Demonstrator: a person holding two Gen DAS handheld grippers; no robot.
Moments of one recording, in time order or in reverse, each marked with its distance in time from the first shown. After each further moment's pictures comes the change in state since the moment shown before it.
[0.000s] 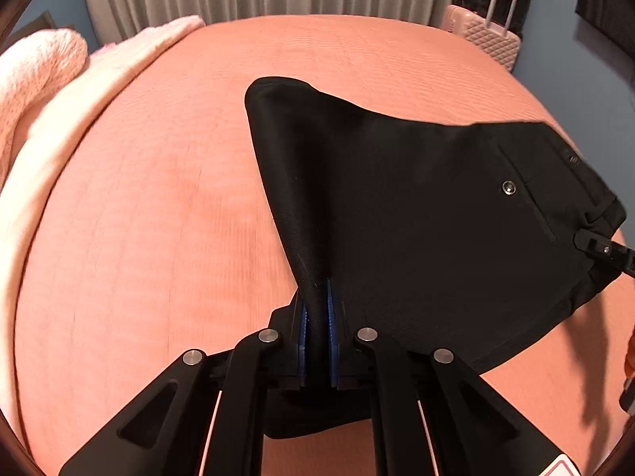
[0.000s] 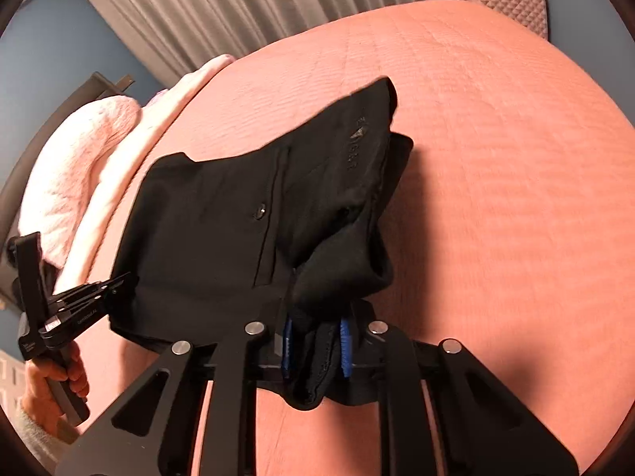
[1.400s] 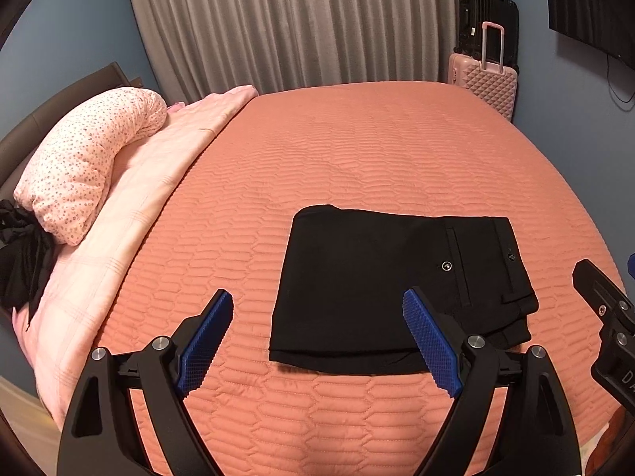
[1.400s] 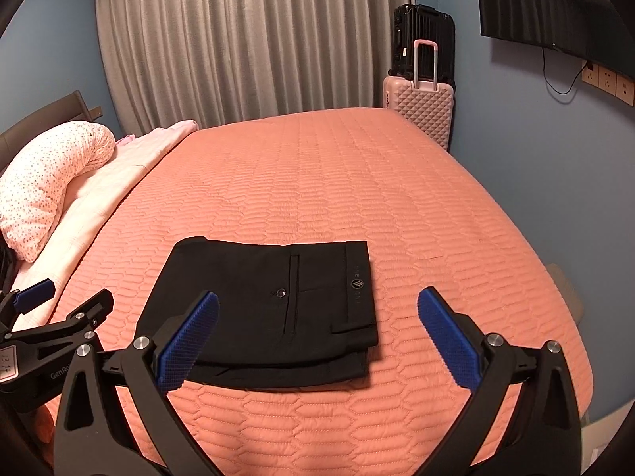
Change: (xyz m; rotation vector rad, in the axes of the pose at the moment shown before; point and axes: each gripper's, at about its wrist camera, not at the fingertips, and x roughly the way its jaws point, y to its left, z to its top) left arm -0.229 -0.107 -0.108 0.007 -0.216 0.232; right arm -0.204 0.144 -0.131 -0.086 -0.359 -0.395
